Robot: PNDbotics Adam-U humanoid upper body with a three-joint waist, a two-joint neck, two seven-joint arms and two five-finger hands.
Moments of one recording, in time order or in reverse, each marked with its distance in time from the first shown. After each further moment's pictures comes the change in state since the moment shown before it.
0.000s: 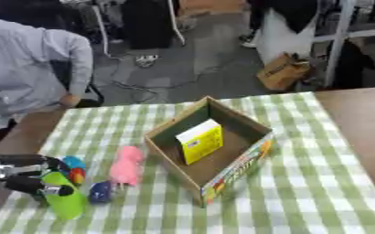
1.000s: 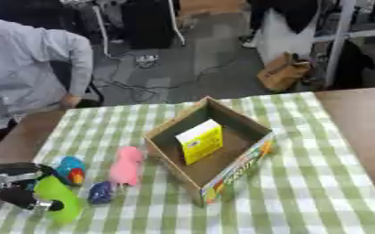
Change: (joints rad) left arm 0.031 -0.009 0.022 0.025 0.026 0.000 0.034; right arm 0.004 0.000 -0.006 0.000 -0.004 -0.003 -0.013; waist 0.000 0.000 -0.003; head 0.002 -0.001
